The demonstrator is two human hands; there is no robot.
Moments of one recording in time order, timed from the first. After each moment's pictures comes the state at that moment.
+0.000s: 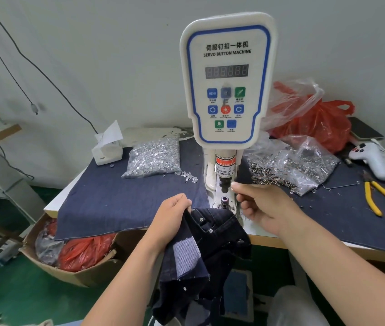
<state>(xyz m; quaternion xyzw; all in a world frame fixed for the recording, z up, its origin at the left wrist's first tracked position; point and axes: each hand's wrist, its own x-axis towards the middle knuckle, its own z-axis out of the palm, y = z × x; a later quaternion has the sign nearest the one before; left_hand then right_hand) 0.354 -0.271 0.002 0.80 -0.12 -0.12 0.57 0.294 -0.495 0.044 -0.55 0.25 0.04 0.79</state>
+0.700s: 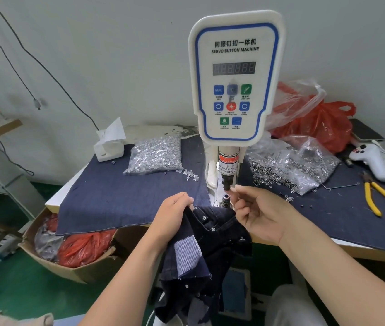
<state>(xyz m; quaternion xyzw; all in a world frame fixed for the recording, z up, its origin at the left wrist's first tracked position) 0.341 -0.271 0.013 0.79 -0.10 -0.12 0.59 0.280 -0.479 0.048 -0.36 0.25 0.10 0.89</state>
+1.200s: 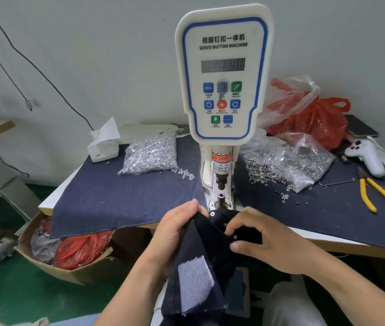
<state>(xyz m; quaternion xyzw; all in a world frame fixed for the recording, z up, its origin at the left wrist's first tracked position) 0.296 -0.277 0.021 0.57 -0.16 -0.28 0.76 0.220 -0.503 0.031 -0.90 -0.12 0.03 0.42</state>
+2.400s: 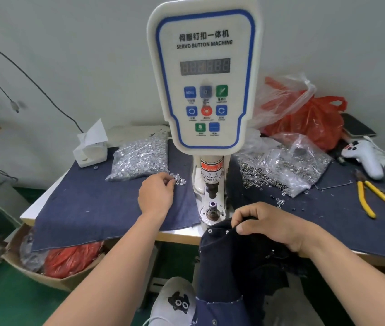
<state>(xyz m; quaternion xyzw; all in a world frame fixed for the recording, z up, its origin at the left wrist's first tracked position) 0.433 -0.306 -0.007 0.94 -0.01 0.11 0.33 0.274 -0.544 0.018 -0.79 -0.04 0.18 0.59</state>
